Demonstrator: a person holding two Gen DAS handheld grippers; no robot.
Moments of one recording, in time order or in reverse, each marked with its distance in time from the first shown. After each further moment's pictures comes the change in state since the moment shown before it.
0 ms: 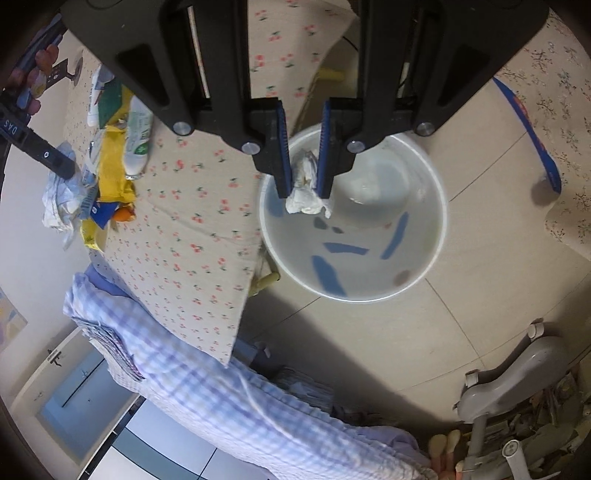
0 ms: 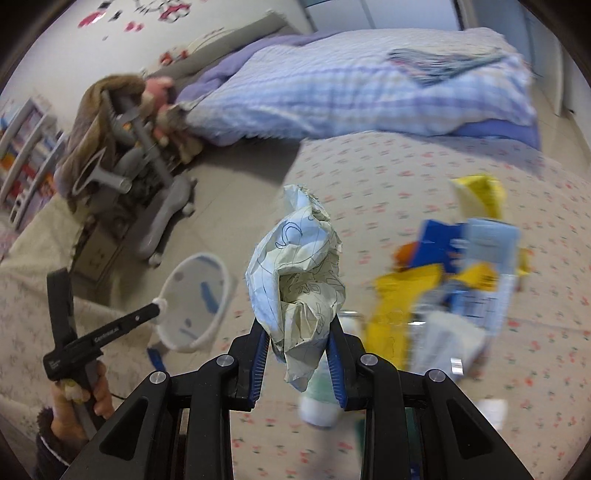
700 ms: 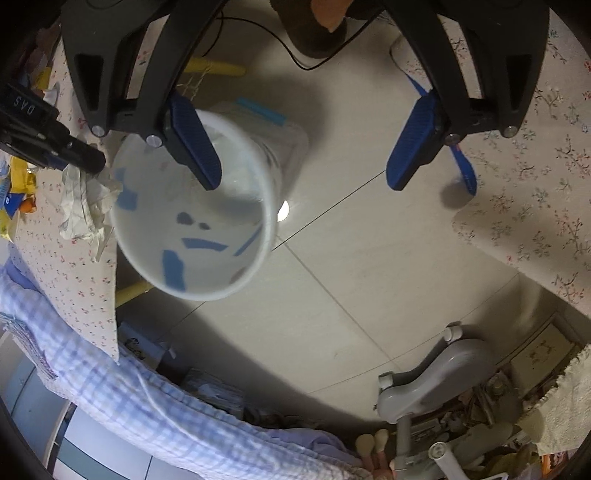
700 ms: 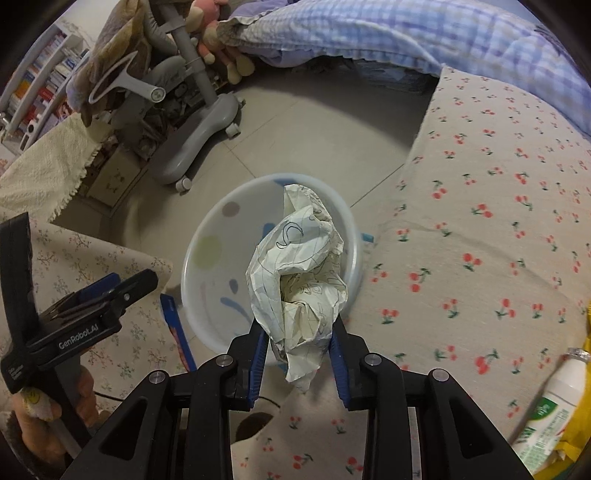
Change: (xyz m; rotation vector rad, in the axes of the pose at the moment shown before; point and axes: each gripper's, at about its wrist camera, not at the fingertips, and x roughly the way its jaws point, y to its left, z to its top) left arm -0.005 0.088 0.000 -0.030 0.001 0.328; right arm 0.163 0.127 -0.009 -0.162 0.230 0.092
